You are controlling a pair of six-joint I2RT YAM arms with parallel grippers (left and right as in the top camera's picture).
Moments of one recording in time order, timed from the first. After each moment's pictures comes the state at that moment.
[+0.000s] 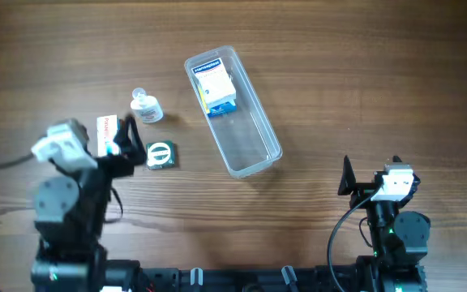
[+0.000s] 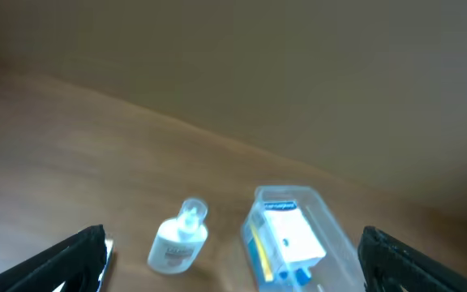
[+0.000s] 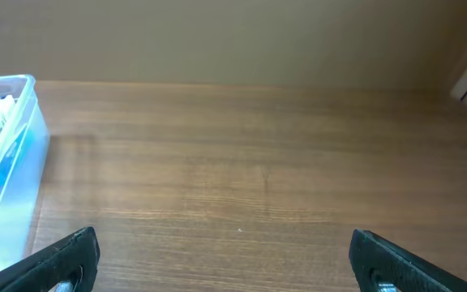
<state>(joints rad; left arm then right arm) -0.05 0.56 0.71 -0.35 -0.02 -0.38 -0.01 0.02 0.11 -0.29 0.01 -0.04</state>
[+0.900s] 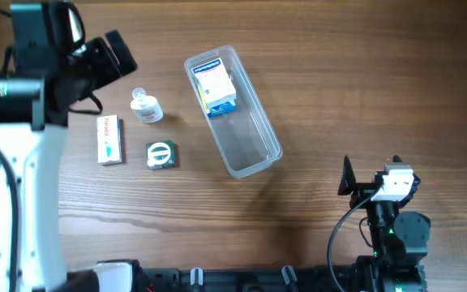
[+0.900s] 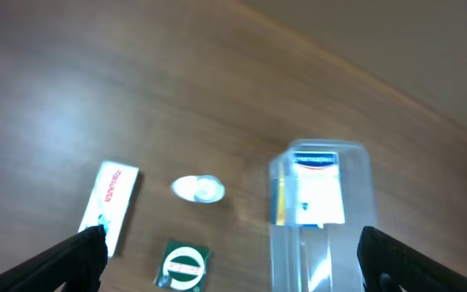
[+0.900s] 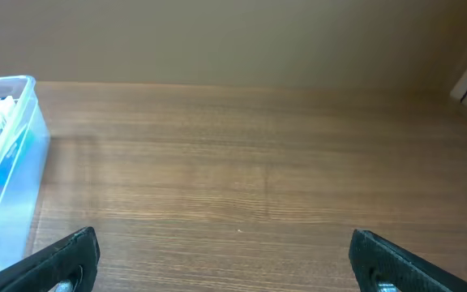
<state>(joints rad) 0.00 1.50 1.79 -1.18 0.01 -0.46 -0.01 0.02 0.11 -0.29 0.01 -0.04</state>
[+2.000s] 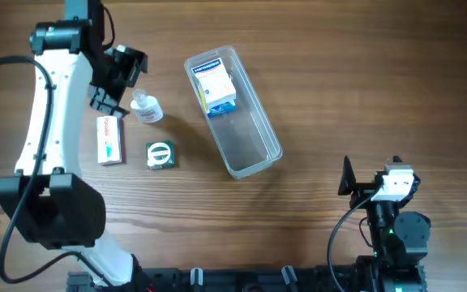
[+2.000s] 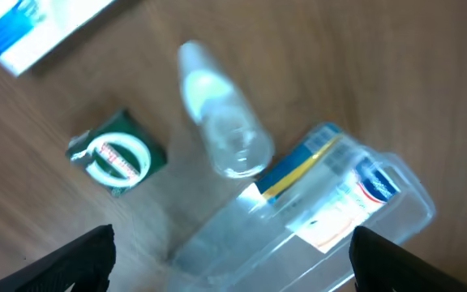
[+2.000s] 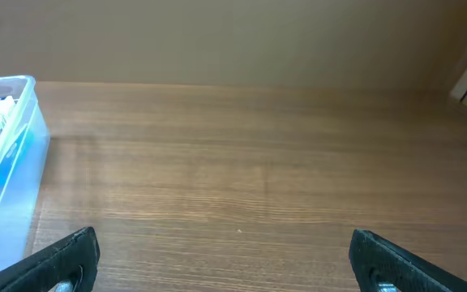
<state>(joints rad) 0.02 1.87 1.81 -1.34 0.19 -1.15 -0.01 0.02 0.11 -0.29 0.01 -0.04</state>
